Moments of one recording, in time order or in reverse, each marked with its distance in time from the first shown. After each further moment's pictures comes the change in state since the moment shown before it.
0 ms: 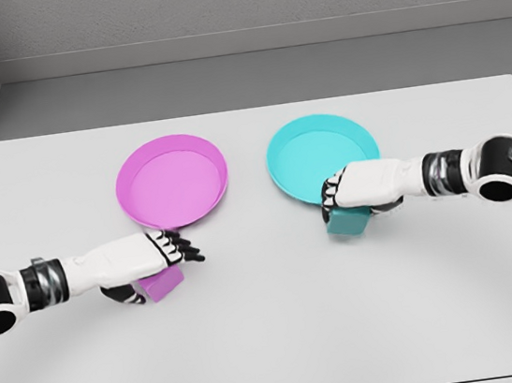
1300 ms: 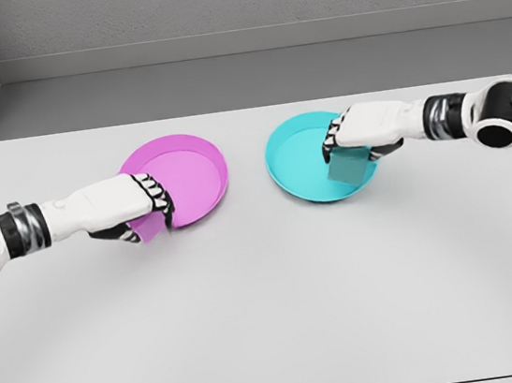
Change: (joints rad) left arm -0.173 0.007 0.002 0.020 0.042 0.000 0.000; right arm -0.163 0.078 -0.006 0.187 -0.006 0.000 0.001
